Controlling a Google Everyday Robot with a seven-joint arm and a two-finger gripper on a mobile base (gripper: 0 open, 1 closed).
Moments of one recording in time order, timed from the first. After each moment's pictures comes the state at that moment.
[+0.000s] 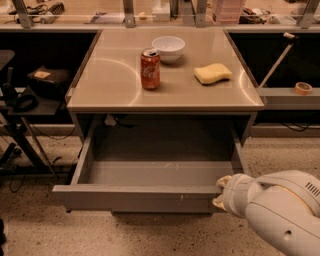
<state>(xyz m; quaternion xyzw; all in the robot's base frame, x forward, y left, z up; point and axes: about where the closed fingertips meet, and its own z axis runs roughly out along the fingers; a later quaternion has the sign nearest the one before) 0.431 -0.182 0.669 -0.54 0.79 -0.12 0.27</state>
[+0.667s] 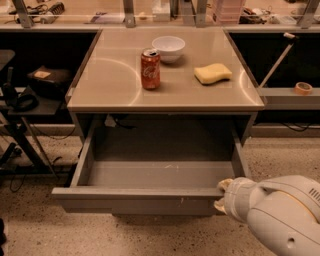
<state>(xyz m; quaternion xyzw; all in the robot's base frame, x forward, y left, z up) 0.421 -0.183 0.668 -0.54 0.79 -0.12 0.27</state>
